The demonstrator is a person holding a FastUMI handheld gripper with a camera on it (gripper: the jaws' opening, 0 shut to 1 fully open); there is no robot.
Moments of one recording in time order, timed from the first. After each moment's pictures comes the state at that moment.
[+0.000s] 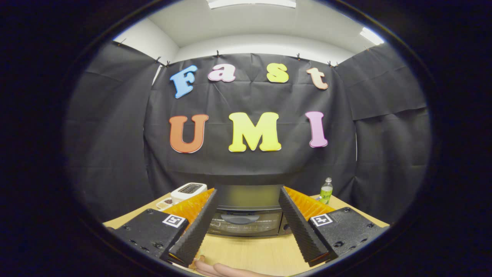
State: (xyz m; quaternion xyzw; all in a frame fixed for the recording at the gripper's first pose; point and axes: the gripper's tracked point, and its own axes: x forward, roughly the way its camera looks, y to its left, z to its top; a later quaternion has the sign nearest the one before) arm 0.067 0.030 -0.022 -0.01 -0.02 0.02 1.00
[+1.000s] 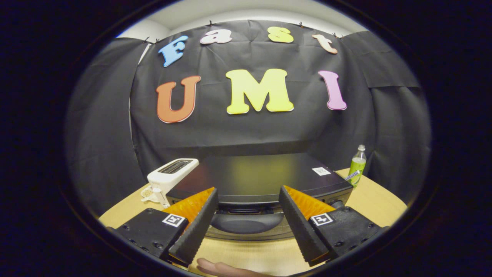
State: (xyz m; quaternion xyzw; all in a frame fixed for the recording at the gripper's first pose) arm 0.221 0.052 -0.132 0.02 0.08 0.04 1.00
